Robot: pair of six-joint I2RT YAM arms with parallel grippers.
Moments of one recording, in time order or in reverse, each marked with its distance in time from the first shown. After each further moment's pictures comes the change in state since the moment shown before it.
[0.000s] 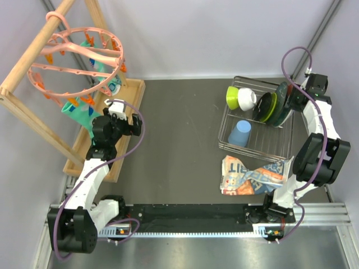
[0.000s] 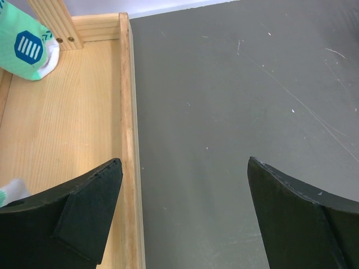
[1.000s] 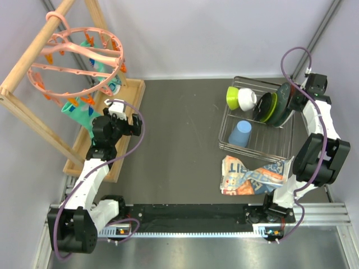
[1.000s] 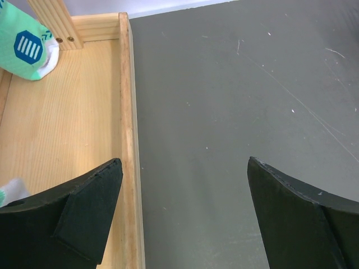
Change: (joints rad) left arm 0.000 0.000 -0.001 0.000 0.001 0.000; right arm 0.002 -0.004 0.000 -0.003 0.032 -0.011
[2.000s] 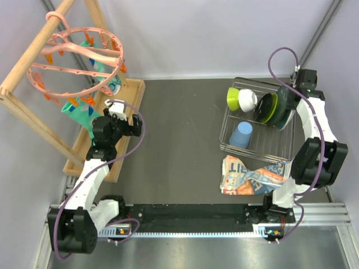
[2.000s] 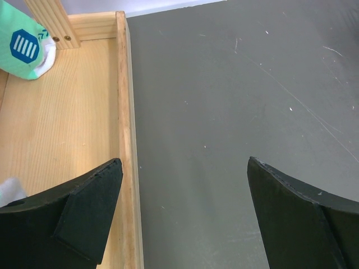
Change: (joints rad) left arm 0.000 -0.003 -0.006 0.000 0.008 -0.001; right arm 0.111 -0.036 0.052 -0.129 0.235 -0.101
